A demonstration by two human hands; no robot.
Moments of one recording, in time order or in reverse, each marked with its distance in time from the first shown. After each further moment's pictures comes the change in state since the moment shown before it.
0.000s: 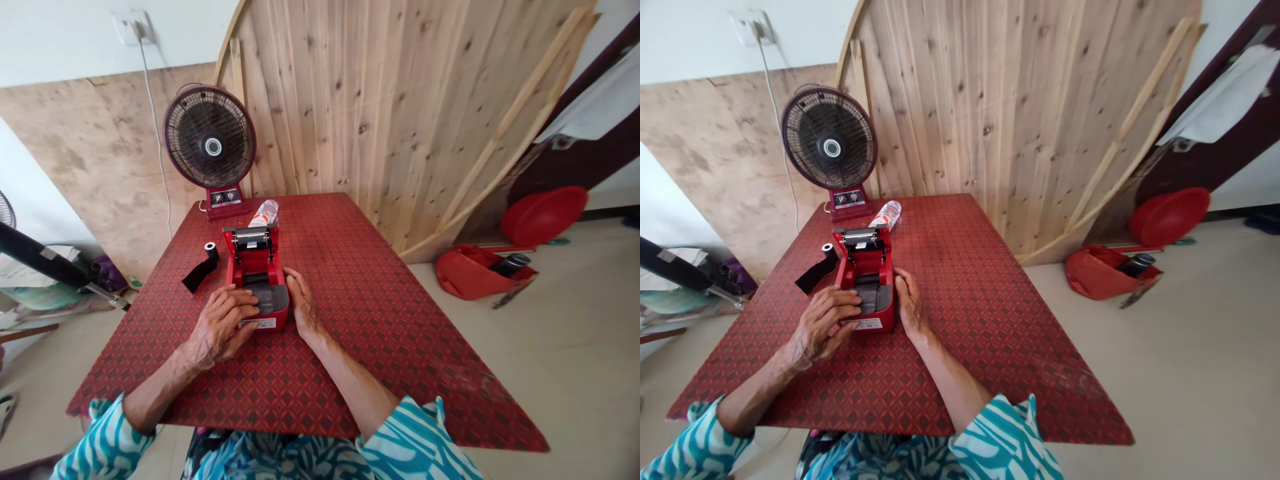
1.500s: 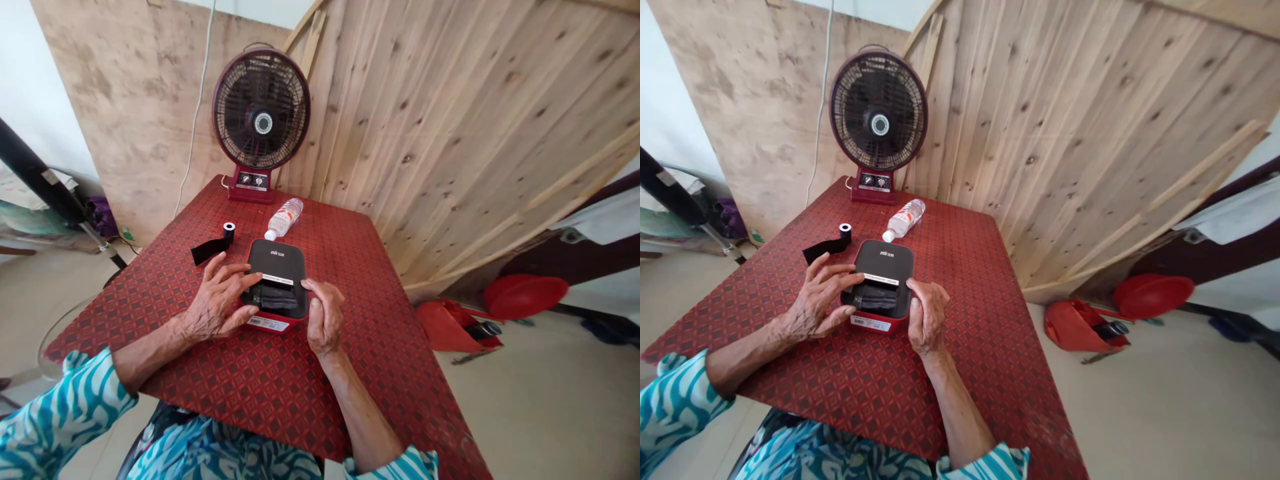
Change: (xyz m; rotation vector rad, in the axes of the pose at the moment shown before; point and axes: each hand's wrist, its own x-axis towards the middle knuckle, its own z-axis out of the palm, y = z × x) left_hand -0.023 -0.018 0.008 -0.027 0.103 -0.239; right_hand -0.006 -0.017 -0.032 -0.611 -0.054 -0.826
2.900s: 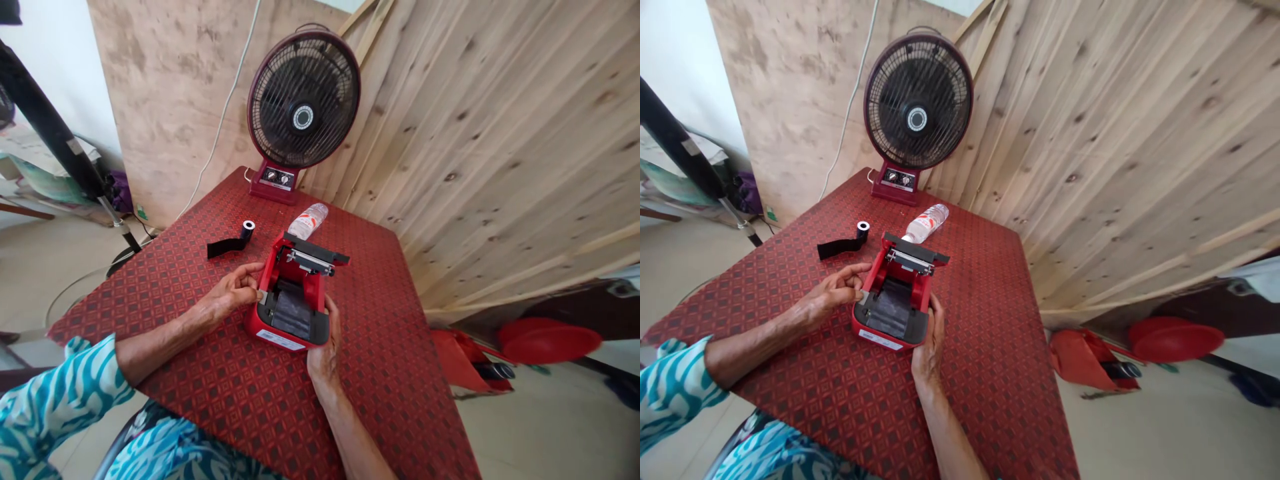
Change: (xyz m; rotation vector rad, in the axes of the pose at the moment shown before) left_hand 0.009 -0.011 0.022 -1.181 0.096 -1.071; right_hand -0.022 -0.002 0.029 0.434 0.005 0.818
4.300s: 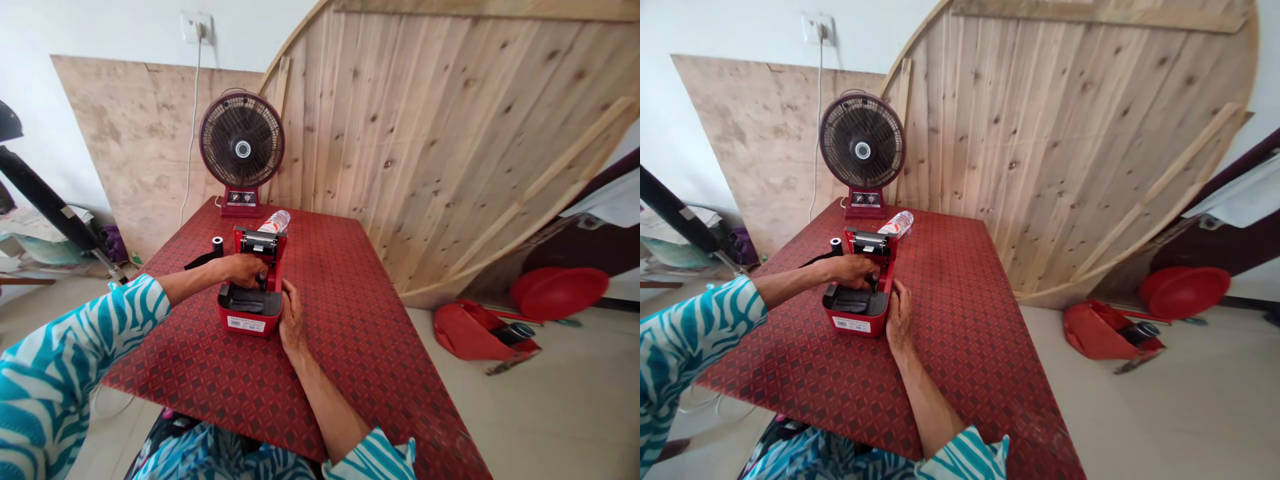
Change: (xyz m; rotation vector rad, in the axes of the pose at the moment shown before) left_hand 0.068 0.072 0.071 1.748 -0.631 0.250; right_hand 0.010 0.000 0.009 0.086 -0.050 -0.125
